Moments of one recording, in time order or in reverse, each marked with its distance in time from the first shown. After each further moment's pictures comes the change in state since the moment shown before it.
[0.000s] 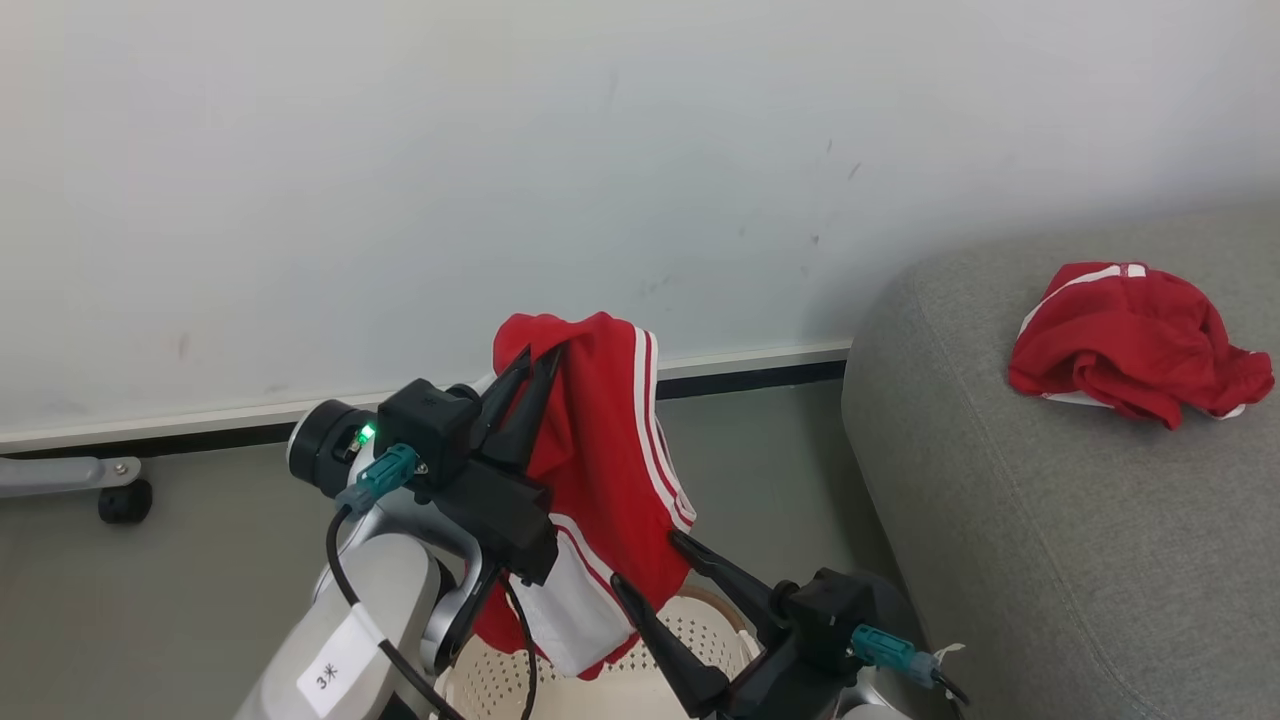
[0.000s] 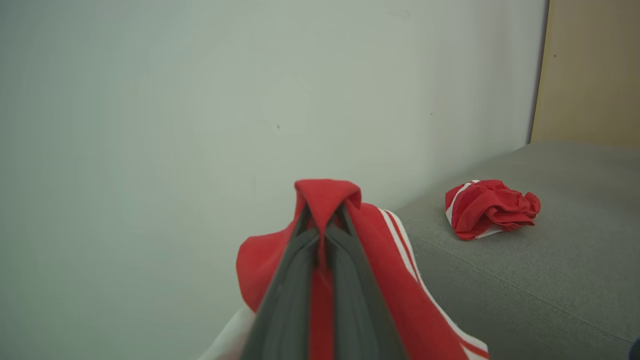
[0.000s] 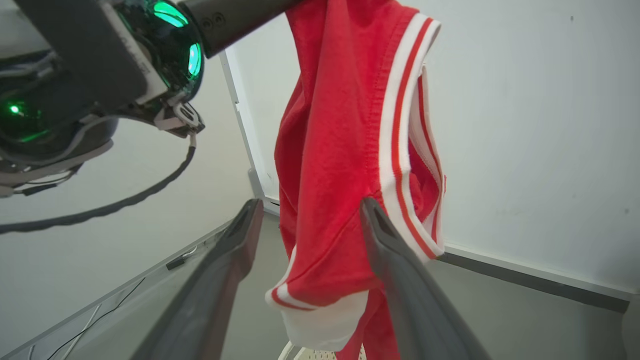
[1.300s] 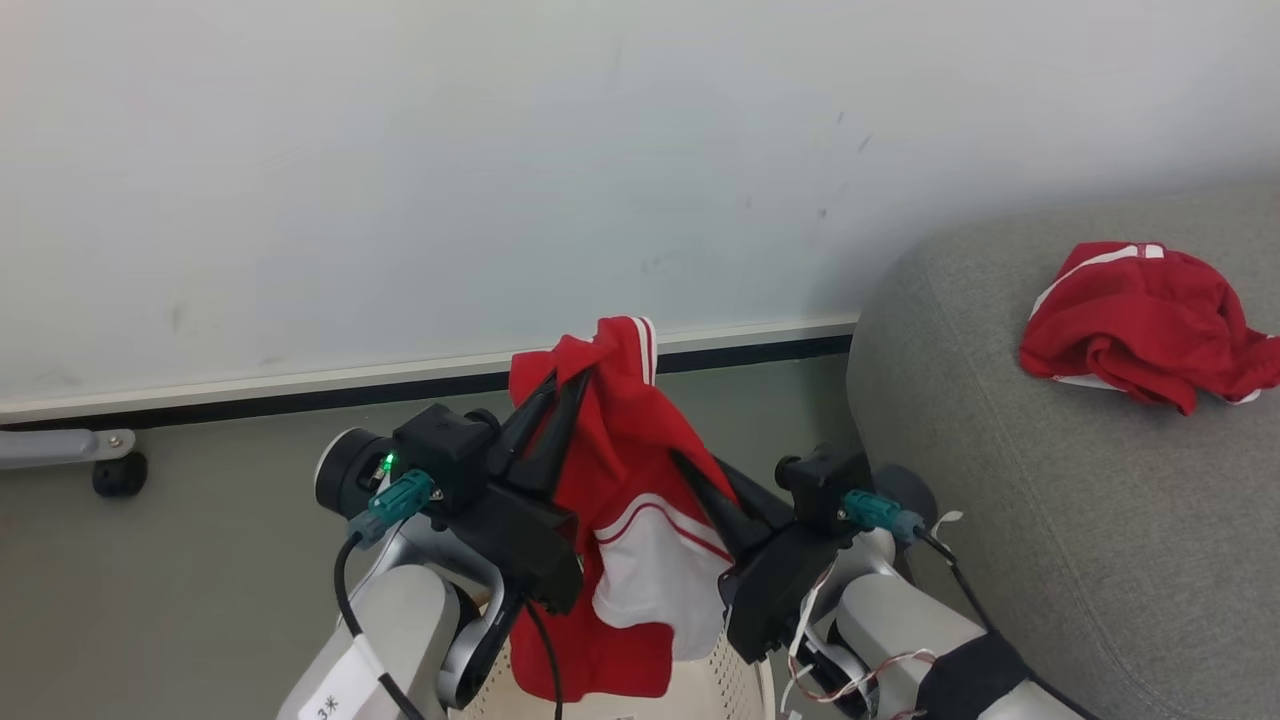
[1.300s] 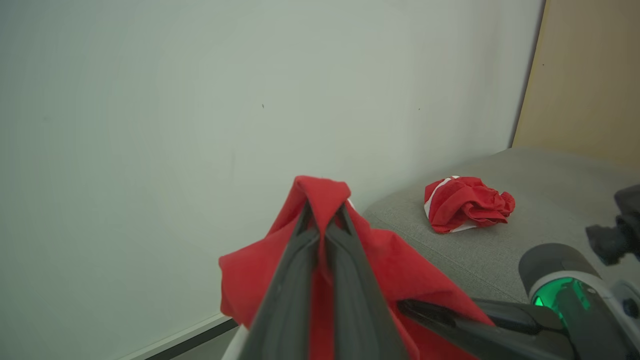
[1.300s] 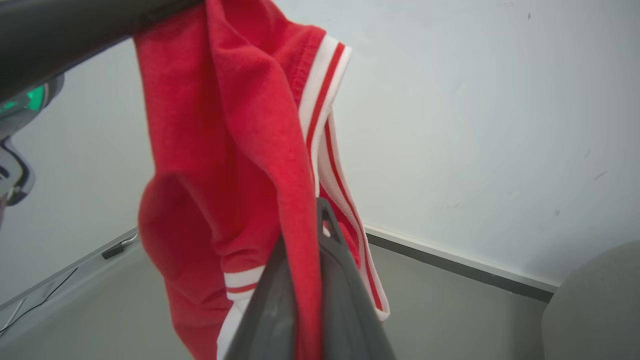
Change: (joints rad) left arm 0.067 -0.018 -0.009 -0.105 -0.034 0.015 0.048; right arm -0.276 0.000 0.108 0.285 0.127 -0.061 0.000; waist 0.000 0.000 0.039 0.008
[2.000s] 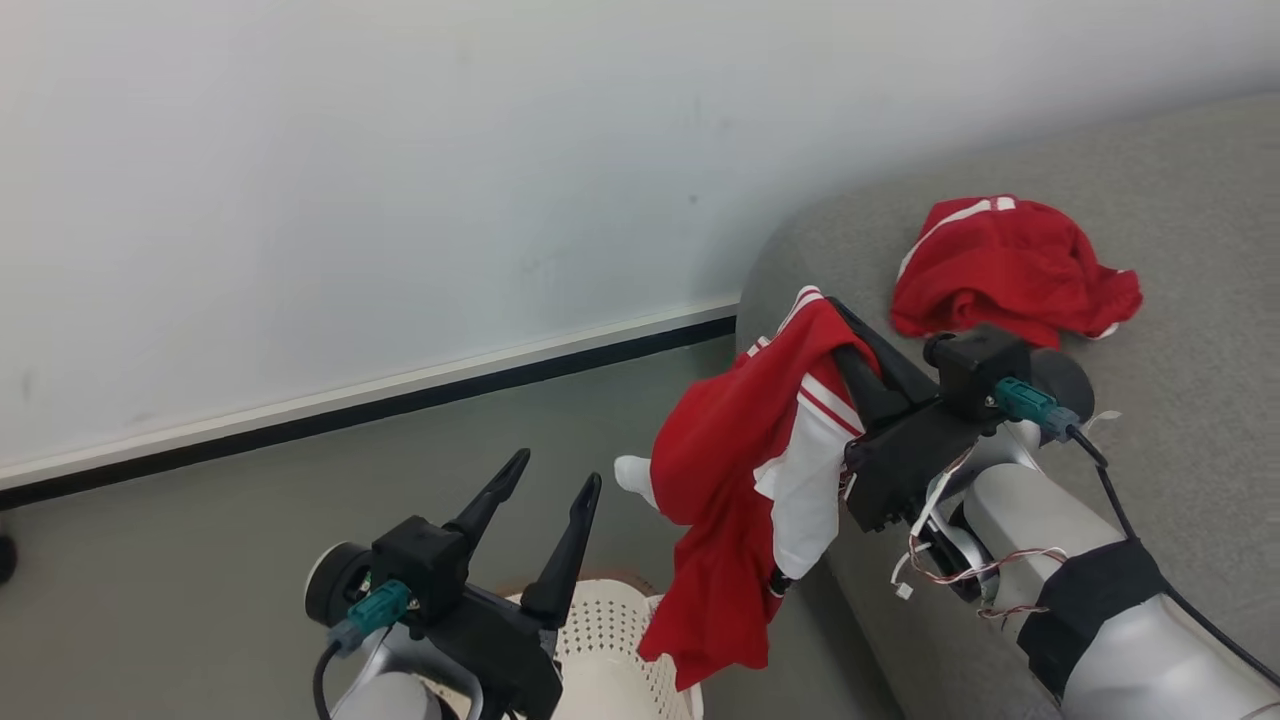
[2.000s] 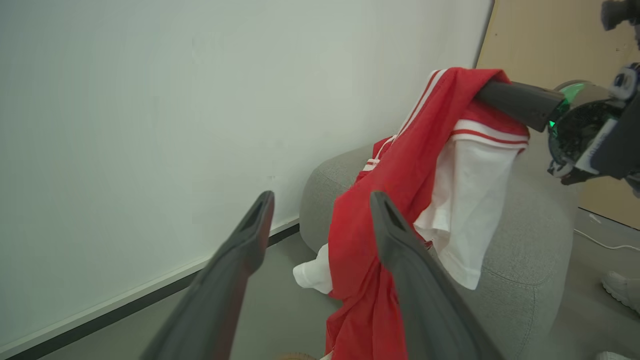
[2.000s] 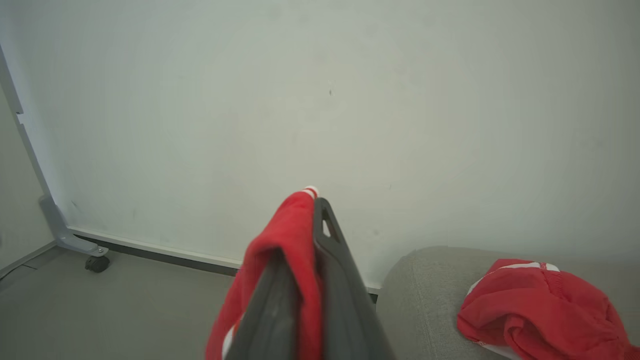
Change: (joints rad) left arm 0.160 0.044 0.004 -0.025 -0.038 -0.007 -0.037; right arm -0.096 -0.141 -0.151 -0.022 -0.035 -0.026 0.000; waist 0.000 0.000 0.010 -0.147
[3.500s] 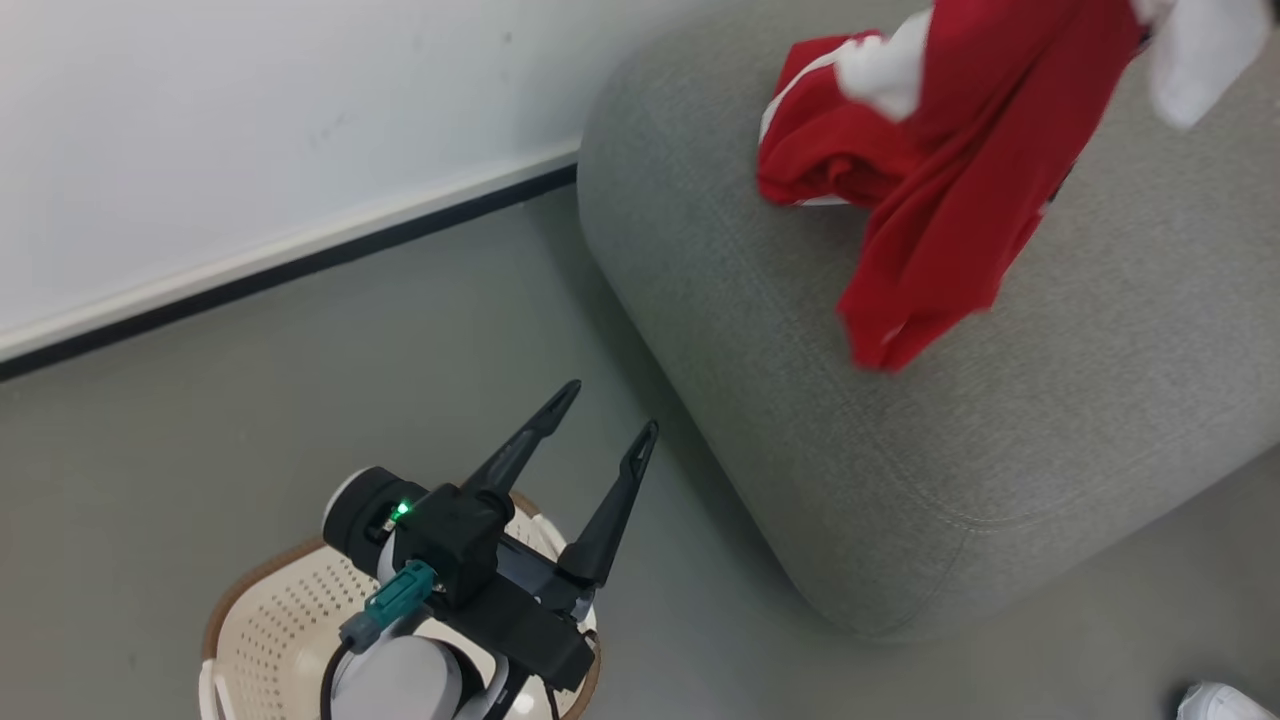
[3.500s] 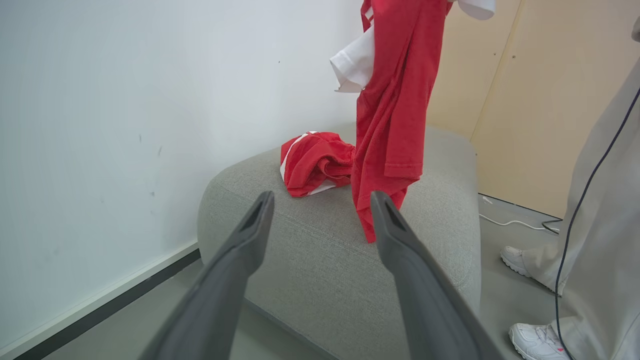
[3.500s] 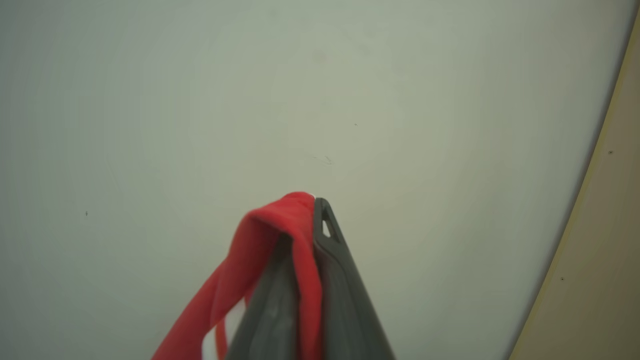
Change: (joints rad) left arm -0.032 0.019 -0.059 -0.190 0.066 0.003 0.007; right arm -0.531 -0.312 -0.219 -0.053 -0.059 0.036 0.048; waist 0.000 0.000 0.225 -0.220
